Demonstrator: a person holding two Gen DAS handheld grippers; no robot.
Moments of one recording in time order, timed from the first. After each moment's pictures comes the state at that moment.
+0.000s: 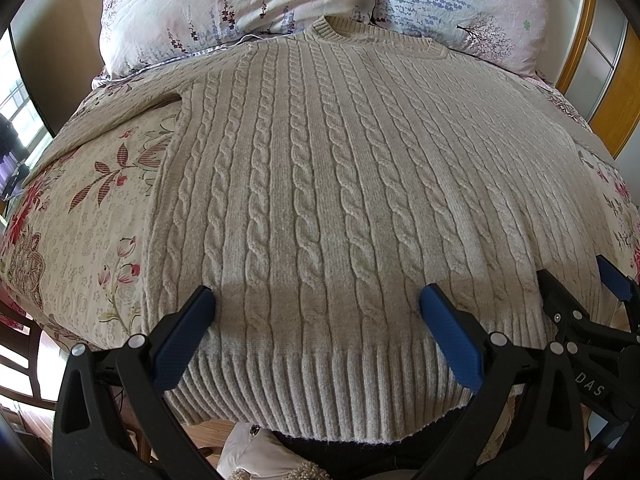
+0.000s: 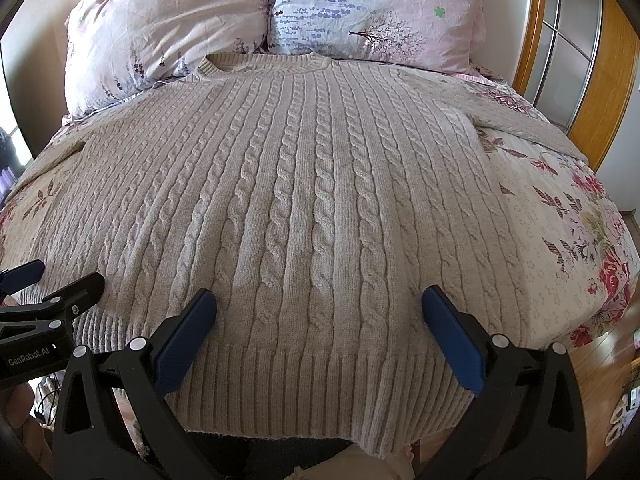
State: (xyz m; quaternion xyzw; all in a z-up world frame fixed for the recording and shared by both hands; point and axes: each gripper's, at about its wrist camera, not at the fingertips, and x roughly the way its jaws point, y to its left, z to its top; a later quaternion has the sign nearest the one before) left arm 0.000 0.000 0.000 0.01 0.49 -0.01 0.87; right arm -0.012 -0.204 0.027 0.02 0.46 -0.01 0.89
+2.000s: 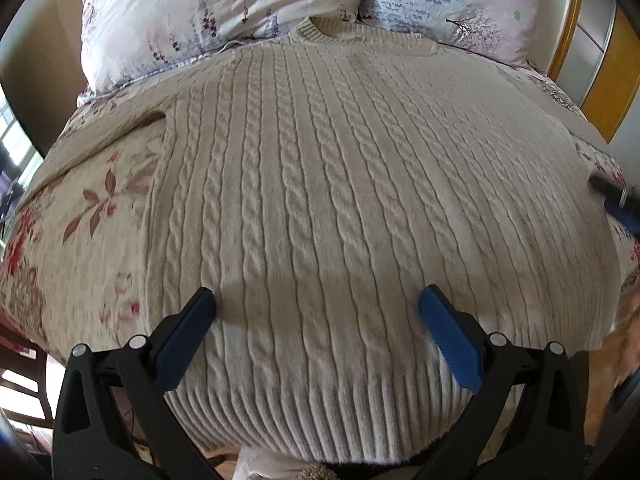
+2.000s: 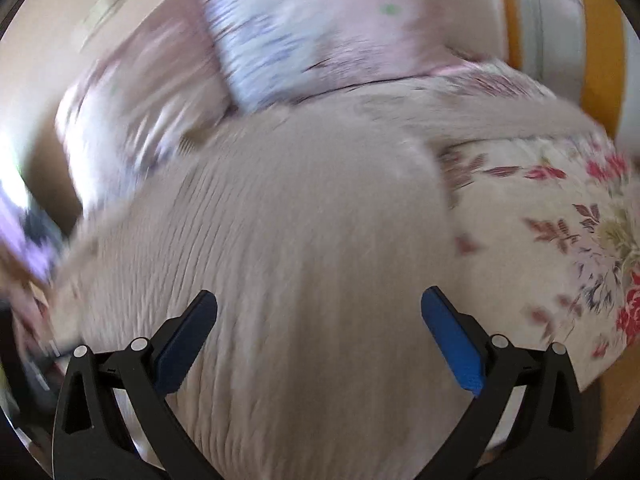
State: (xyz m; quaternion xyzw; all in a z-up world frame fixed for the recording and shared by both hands) left arm 0.021 0.000 0.004 0.04 0.49 -0.03 0.87; right arm 0.042 -0.312 0.048 0.19 0.42 0.02 0.89
